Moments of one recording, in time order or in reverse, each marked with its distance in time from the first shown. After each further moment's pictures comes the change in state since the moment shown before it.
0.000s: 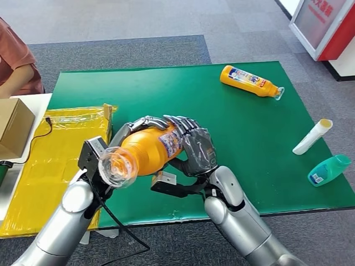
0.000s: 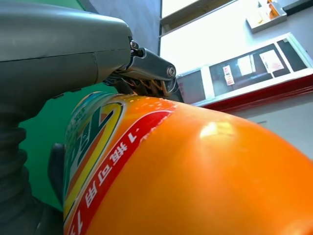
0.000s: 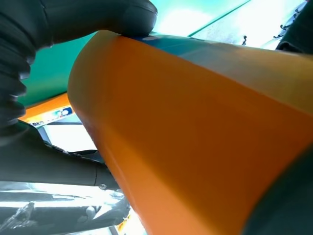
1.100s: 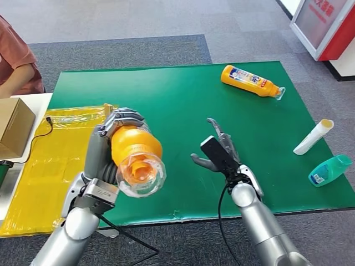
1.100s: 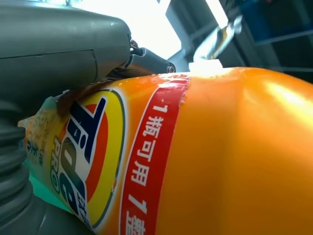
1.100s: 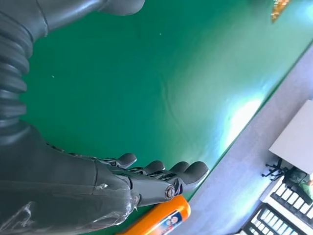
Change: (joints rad) left arm 0.137 -0.019 0.010 -0.175 -0.543 0.487 -0.091; right arm 0.039 0.008 -0.322 0.125 -0.506 0.287 0.021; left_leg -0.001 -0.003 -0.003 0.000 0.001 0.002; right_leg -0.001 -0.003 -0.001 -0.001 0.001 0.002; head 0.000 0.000
